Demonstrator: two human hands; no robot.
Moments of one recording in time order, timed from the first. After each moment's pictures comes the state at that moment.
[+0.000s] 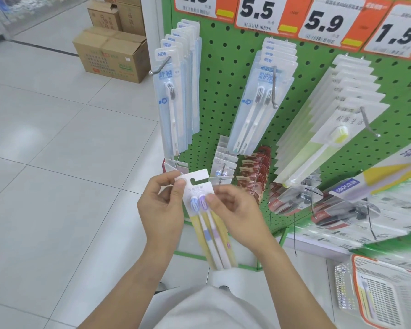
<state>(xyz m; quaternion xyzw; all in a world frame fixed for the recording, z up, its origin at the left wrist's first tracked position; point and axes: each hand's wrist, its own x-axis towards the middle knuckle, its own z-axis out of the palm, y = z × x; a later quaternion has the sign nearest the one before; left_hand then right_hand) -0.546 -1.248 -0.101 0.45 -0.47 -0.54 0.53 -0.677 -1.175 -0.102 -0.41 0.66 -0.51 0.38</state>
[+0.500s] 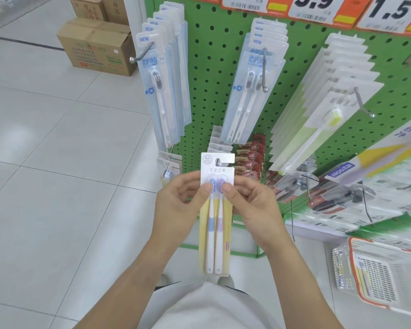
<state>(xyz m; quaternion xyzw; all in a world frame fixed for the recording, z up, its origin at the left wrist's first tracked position) -0.551 -1.238 -0.097 0.40 -0.56 -0.63 0.35 -0.686 -1.155 -0.099 -0.27 0.60 -0.64 0.41</state>
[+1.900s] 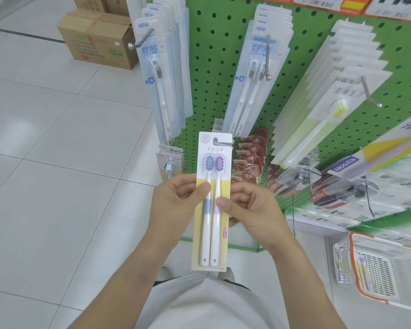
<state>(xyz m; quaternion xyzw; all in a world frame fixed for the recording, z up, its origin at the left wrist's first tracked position) -0.544 -1.235 -0.097 0.42 -0.50 -0.69 0.32 -0.687 -1.138 -0.099 -0.29 0.62 -0.56 0.47</state>
